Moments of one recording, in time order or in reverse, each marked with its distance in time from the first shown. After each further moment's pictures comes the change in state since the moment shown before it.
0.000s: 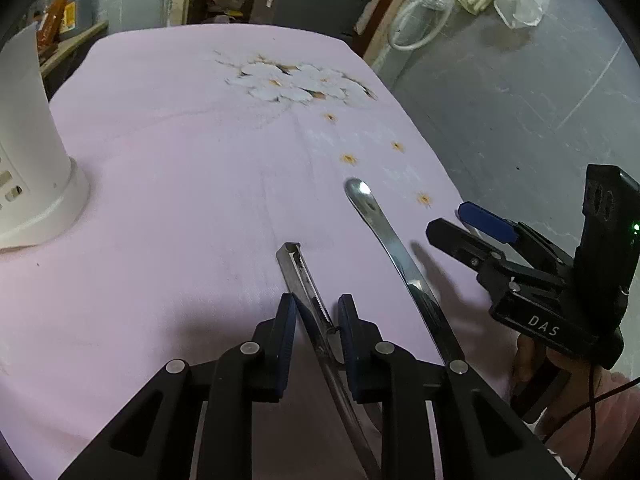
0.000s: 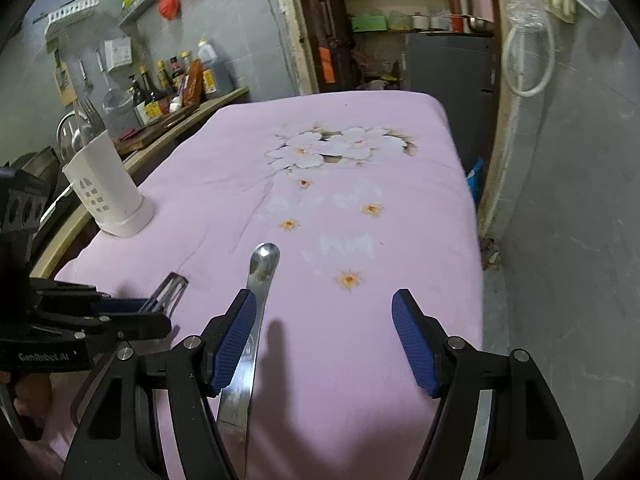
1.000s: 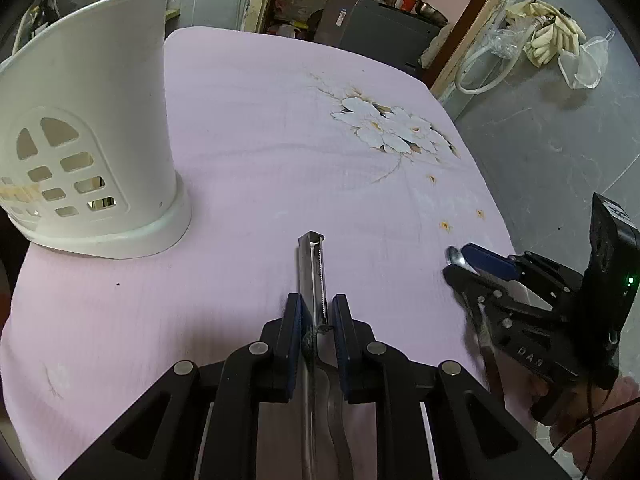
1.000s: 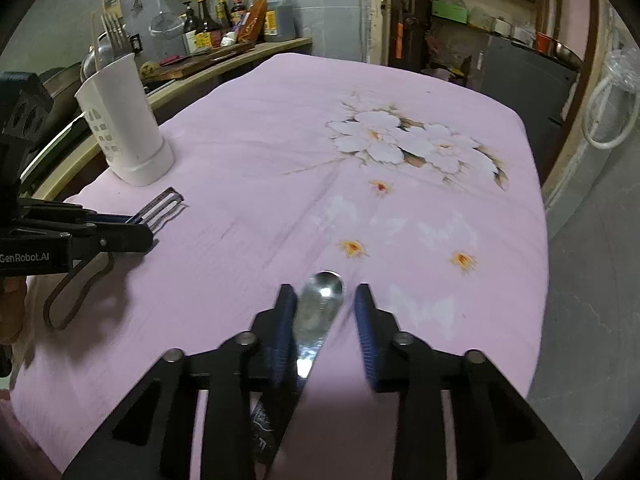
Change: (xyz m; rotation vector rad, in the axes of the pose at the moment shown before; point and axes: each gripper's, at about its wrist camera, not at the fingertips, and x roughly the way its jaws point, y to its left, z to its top) left arm -0.016 0.061 0.018 -0.158 -0.063 0.109; right arm 0.039 0.041 0.031 -0.258 0.141 0.045
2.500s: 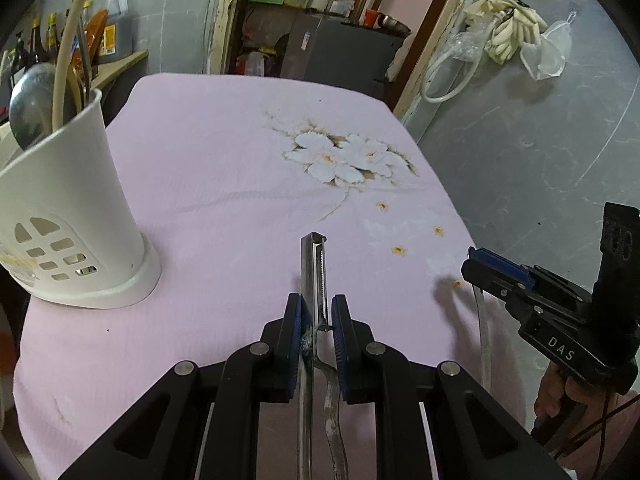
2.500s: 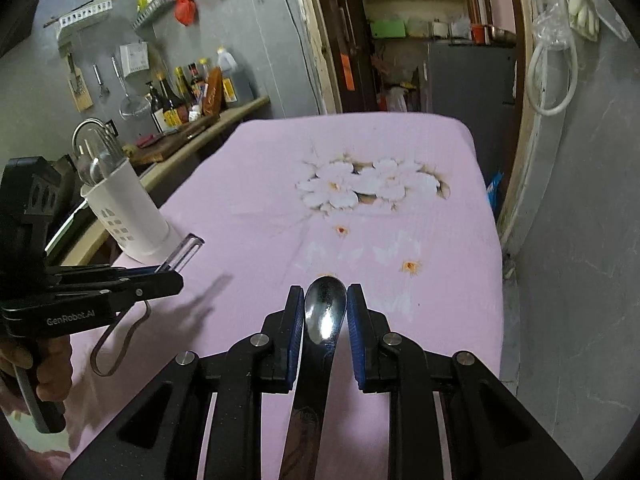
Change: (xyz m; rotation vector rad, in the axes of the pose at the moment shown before) left arm -0.024 -0.033 0.012 0.105 -0.088 -0.045; right arm -0.050 -0.018 -0.007 0.233 -0.168 0.005
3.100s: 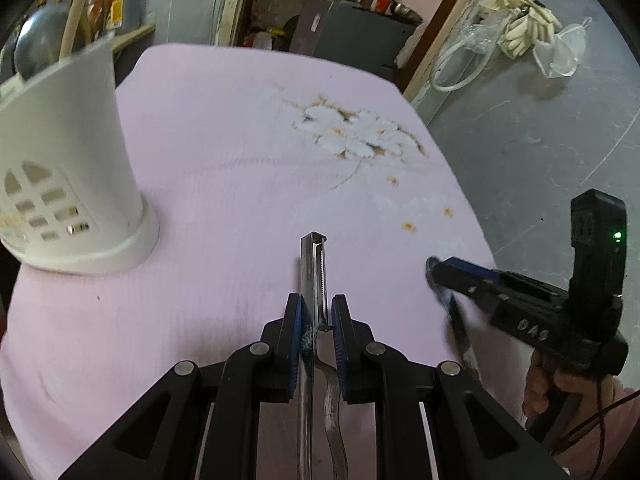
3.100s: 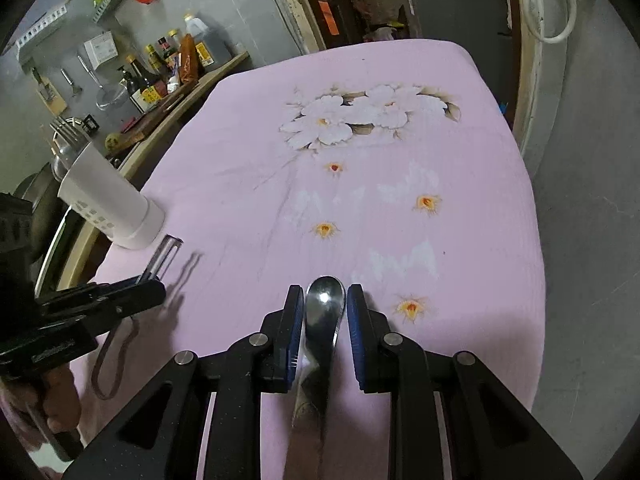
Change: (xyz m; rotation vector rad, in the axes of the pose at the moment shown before) left arm 0.015 0.013 -0.011 -0.060 0.079 -0.006; right arm 0.047 -0.011 -0.012 0.132 0.212 0.043
